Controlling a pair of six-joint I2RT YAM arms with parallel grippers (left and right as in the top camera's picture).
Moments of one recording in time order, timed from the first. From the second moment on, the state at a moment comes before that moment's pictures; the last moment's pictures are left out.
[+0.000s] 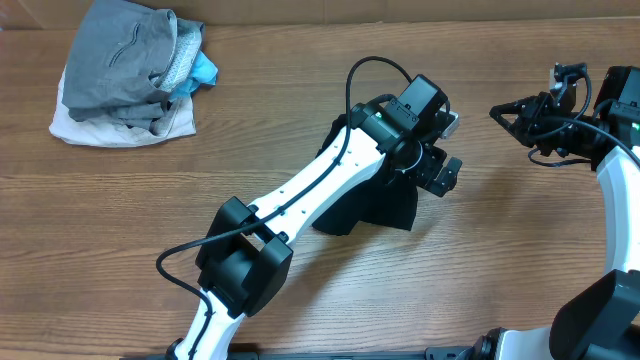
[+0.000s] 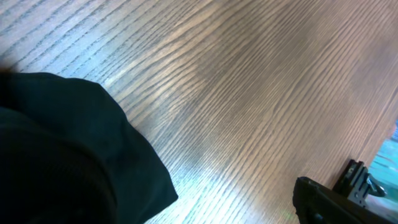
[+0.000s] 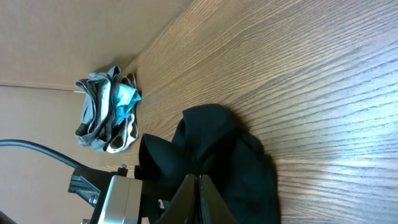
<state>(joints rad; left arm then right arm) -0.78 2.16 1.95 -0.89 0.38 -0.25 -0.35 1.60 1.34 -0.77 -0.85 0.26</state>
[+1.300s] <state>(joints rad) -0.14 2.12 2.66 -1.52 0.37 -0.05 0.25 1.65 1.25 -0.88 -0.36 -0.12</state>
